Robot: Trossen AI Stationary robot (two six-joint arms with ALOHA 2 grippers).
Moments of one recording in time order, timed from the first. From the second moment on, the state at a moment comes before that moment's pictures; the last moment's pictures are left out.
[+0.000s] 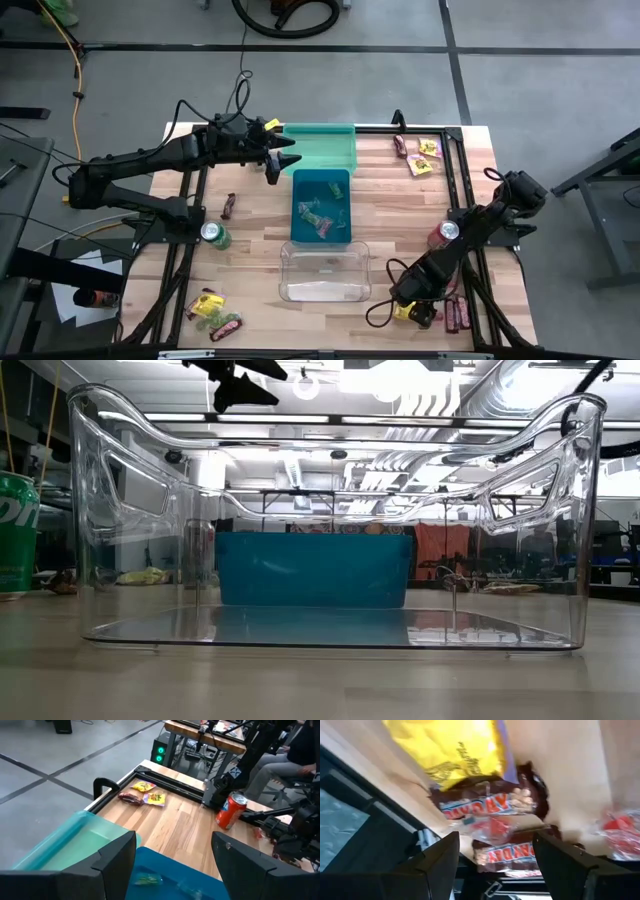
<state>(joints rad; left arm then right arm) 0.30 1.14 1.07 -0.27 0.01 -0.20 0.69 1.64 0.91 -0.76 -0.57 1.24</state>
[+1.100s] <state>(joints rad) 0.32 1.14 1.07 -0.27 0.01 -0.18 0.68 1.45 0.88 -0.77 -0.63 1.13</state>
